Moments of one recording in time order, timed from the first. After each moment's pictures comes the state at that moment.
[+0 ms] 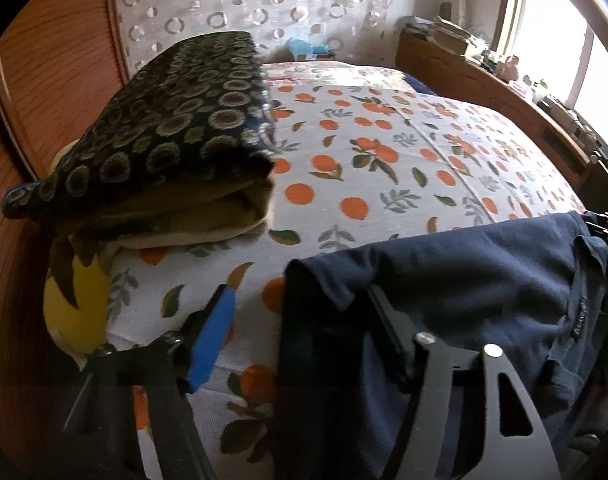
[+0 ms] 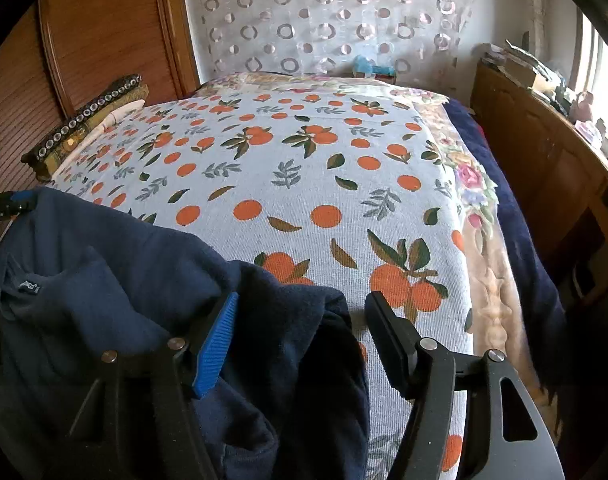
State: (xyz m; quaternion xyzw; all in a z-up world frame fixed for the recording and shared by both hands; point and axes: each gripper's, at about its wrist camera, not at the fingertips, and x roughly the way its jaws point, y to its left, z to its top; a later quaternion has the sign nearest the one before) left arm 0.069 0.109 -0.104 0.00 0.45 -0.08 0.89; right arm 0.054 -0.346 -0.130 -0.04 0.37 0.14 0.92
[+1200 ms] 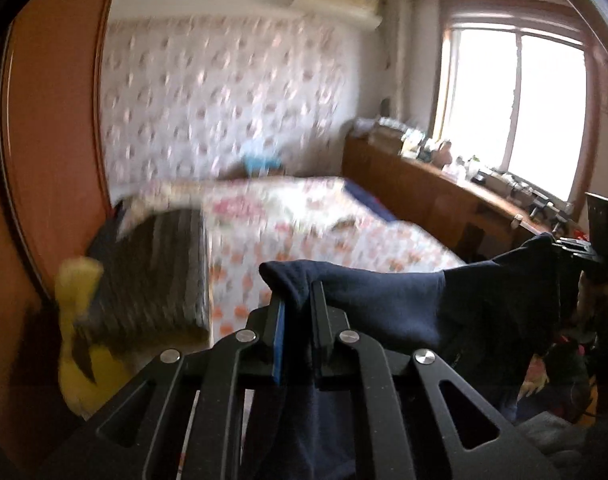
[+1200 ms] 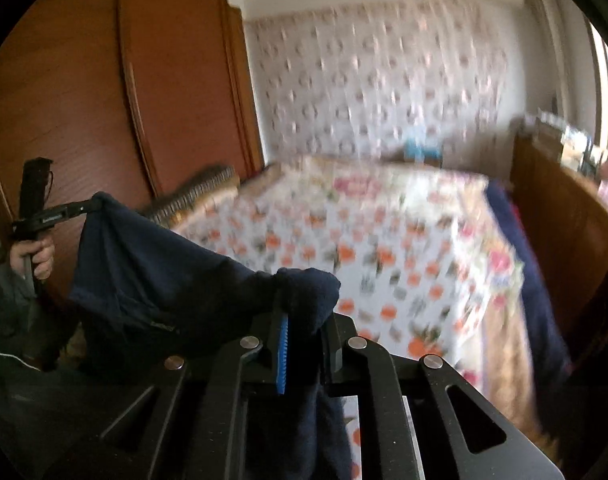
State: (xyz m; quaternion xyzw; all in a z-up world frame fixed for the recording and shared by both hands) left arm -0.032 0.074 0.079 -0.01 0.24 -0.16 0.96; right arm -0.065 -0.359 0.001 -0.03 0.21 0.23 0.95
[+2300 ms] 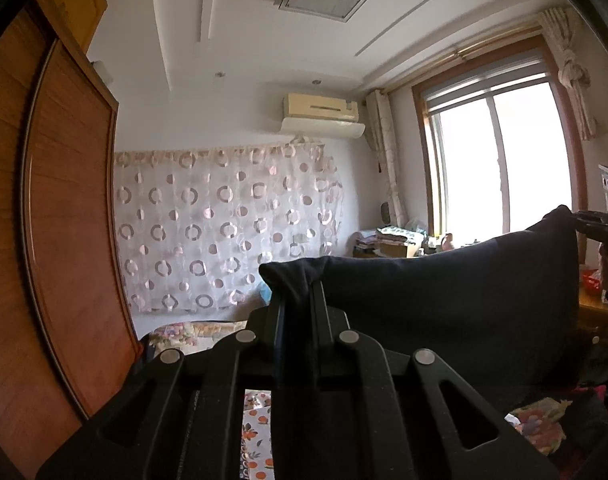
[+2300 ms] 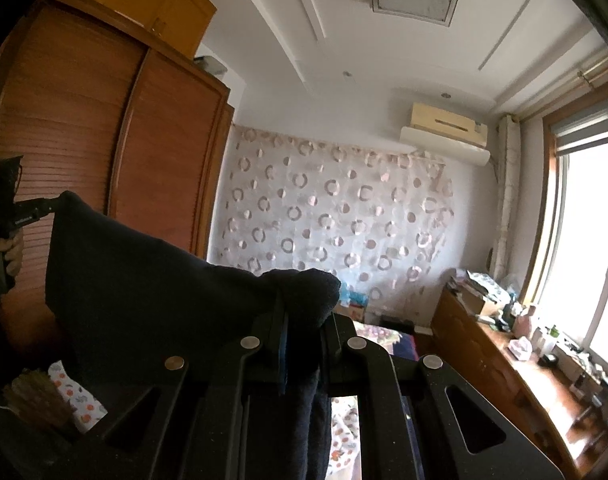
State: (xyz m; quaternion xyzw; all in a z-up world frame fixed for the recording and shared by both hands) left arm -0.052 0.077 0.252 0.03 0.04 -0.13 0.99; right arm -0.178 -0.349 0.238 -0.12 0.01 0.13 0.98
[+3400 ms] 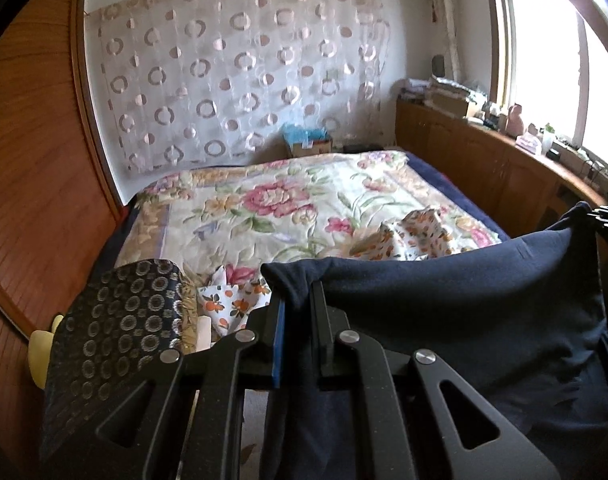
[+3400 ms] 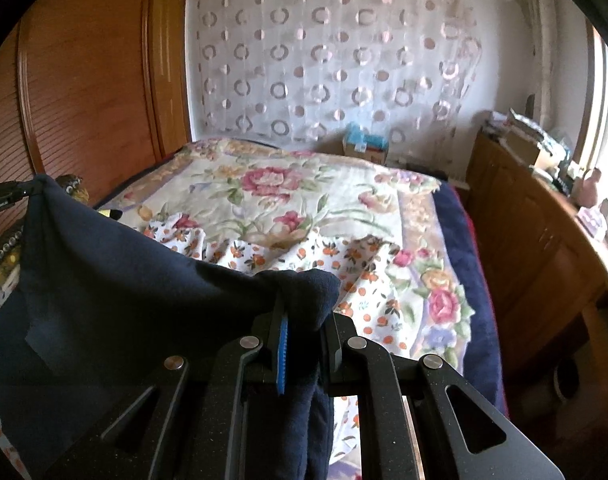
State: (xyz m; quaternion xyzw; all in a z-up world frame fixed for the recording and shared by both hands) left arm 0.266 0.026 0.000 0.04 0.31 -0.06 0.95; right arm 0.188 -0.351 0.112 -0.08 0.28 0.14 0.95
